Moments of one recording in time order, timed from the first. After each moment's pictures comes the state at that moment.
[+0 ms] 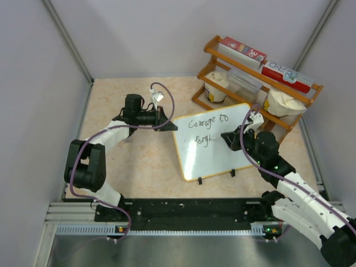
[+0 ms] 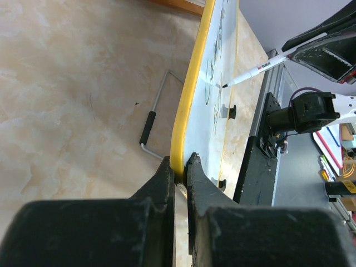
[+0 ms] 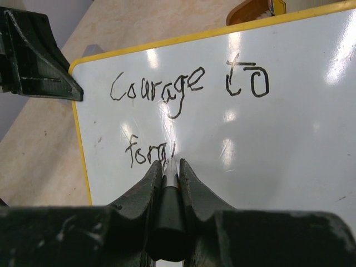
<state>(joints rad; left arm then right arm) -0.25 1.61 1.00 0.00 1.03 -0.23 0.49 0.75 0.48 0.07 -0.07 0.41</state>
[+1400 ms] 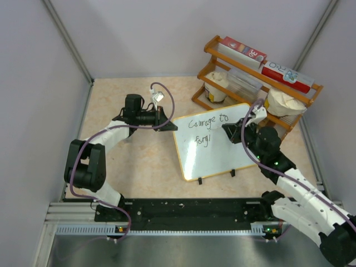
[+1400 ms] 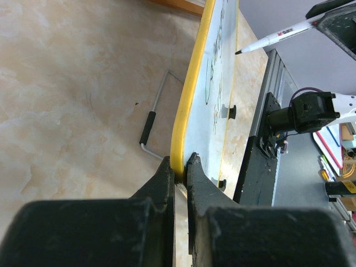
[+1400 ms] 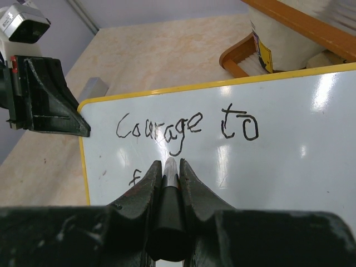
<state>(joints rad) -0.25 1.61 1.00 0.00 1.03 -0.23 0.49 0.81 0.55 0.14 -0.02 0.39</state>
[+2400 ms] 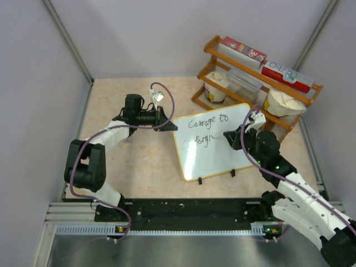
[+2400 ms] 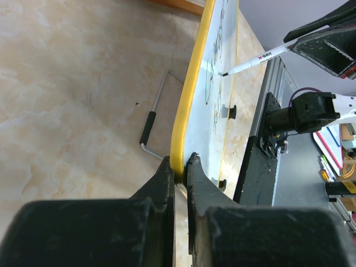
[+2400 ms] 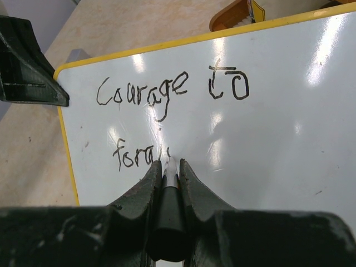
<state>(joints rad) -0.25 1.61 1.00 0.00 1.03 -0.23 0.49 0.74 0.50 0.05 -0.02 0.39</state>
